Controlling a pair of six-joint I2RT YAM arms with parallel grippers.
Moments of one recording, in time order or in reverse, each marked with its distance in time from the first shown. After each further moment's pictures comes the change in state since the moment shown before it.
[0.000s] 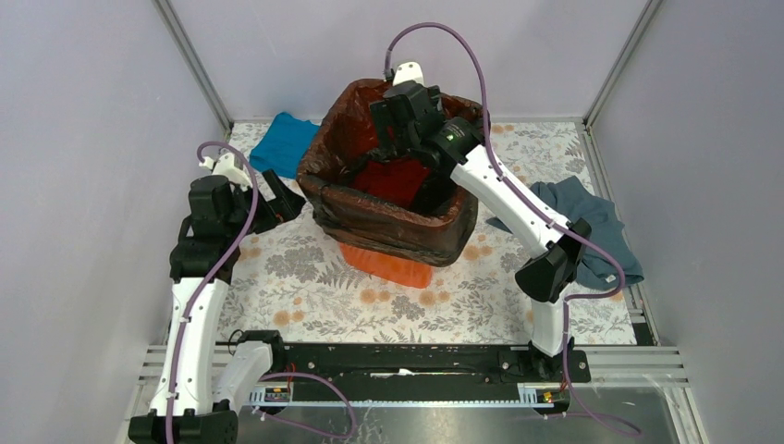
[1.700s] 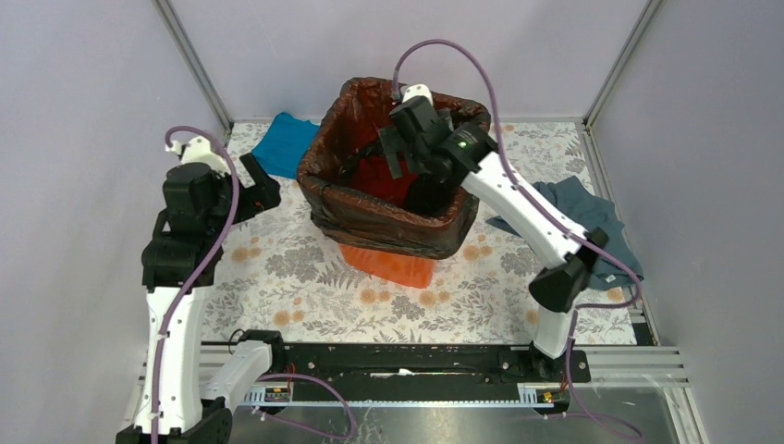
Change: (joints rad) left arm -0.062 0.024 0.271 -0.199 -0.292 0.074; right arm 0.027 -0.137 -0.091 -0.216 -0.102 0.082
